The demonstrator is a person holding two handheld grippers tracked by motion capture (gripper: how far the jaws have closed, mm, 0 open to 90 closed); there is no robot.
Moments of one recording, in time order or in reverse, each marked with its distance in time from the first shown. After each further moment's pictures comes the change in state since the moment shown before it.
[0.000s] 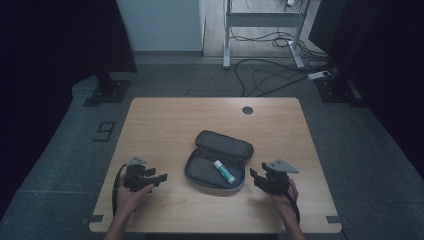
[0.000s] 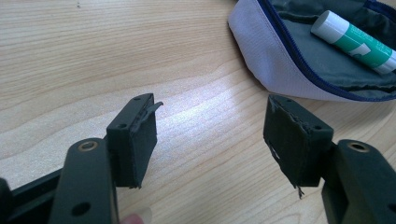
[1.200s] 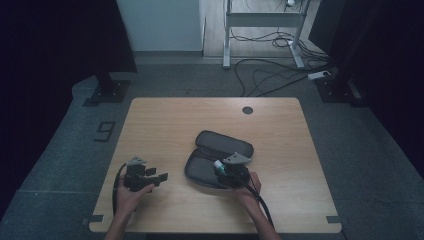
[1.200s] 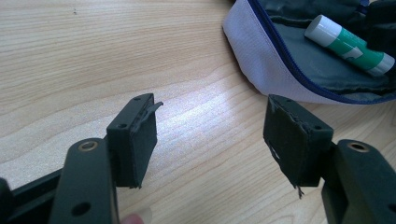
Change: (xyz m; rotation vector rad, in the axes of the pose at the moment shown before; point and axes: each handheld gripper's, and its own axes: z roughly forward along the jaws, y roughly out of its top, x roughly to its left) left arm -0.003 0.002 -0.002 -0.011 -0.007 0.001; right arm 0.094 0.035 0.063 0.105 0.111 -0.095
